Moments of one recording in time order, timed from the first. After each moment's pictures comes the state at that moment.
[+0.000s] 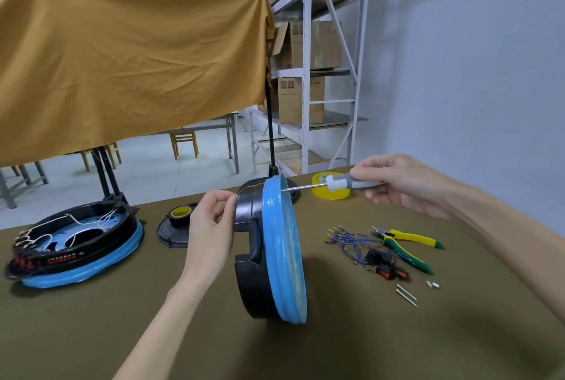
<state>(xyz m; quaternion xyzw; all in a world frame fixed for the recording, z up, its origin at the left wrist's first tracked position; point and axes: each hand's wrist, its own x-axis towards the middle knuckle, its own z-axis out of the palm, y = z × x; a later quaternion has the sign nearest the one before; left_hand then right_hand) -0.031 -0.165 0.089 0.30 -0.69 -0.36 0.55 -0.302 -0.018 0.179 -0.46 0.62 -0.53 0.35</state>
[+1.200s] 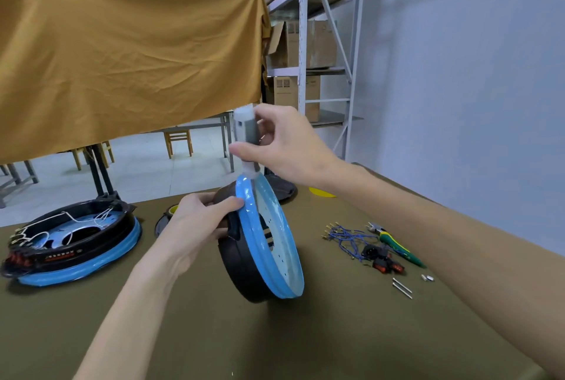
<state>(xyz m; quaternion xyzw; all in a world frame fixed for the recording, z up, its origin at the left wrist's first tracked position) -0.002 -0.168 0.130 0.37 -0.65 -0.55 0.36 -0.163 -0.087 0.222 -0.70 0.54 -0.48 -0.01</state>
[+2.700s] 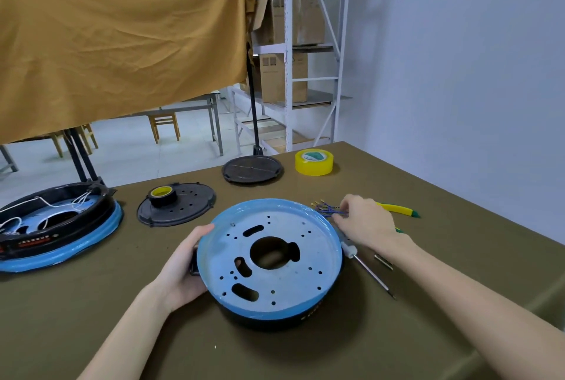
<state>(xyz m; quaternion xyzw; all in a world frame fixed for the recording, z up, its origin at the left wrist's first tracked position) 0.003 -0.199 -0.006 0.29 -0.45 -0.82 0.21 -0.302 -0.038 0.040 -0.42 0.89 -0.19 -0.03</state>
